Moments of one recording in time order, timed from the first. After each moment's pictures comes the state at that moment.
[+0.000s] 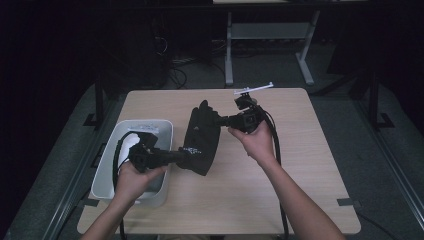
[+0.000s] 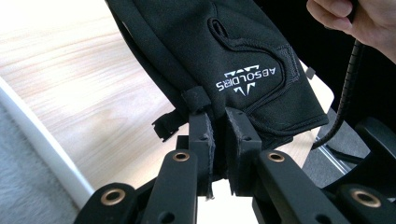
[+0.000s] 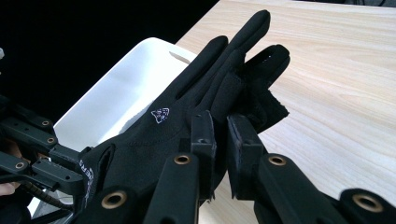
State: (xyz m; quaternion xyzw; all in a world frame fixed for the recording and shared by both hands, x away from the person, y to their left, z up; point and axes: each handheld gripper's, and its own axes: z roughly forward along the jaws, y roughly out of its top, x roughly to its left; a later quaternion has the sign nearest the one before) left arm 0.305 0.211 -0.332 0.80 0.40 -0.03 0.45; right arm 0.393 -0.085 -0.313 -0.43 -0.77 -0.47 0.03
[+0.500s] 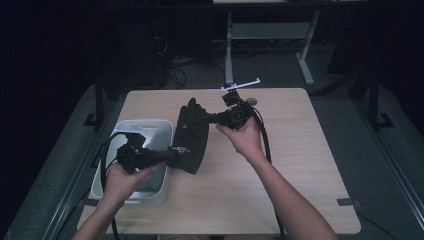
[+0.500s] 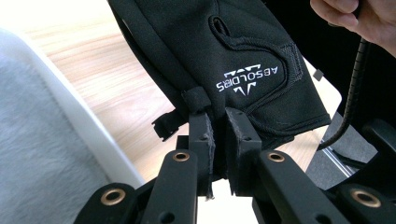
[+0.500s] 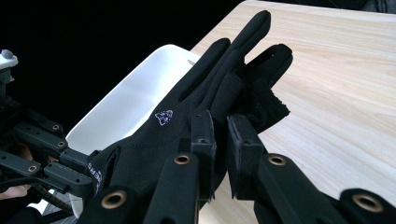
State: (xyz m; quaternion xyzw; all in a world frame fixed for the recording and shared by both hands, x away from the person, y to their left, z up) left arm 0.301 0.237 -0.329 0.80 0.41 -0.01 0.45; right arm 0.399 -0.056 -0.306 -0.41 -0.78 -0.47 0.04
